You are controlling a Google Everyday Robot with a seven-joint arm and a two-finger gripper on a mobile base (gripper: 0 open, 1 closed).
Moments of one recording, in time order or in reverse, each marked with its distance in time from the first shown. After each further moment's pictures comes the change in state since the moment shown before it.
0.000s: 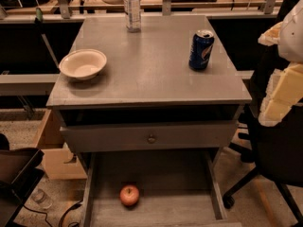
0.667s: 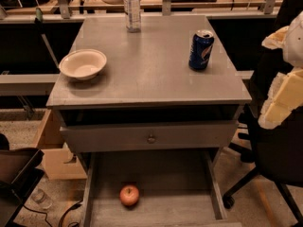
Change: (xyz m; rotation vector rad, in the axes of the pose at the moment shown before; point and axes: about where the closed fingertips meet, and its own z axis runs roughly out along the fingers) arm 0.005 0.001 0.006 0.009 -0.049 0.036
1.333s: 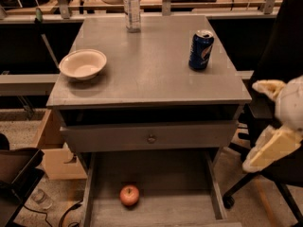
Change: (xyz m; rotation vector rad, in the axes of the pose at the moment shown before) arm 0.019 0.053 0.066 -0.010 -0.217 0.036
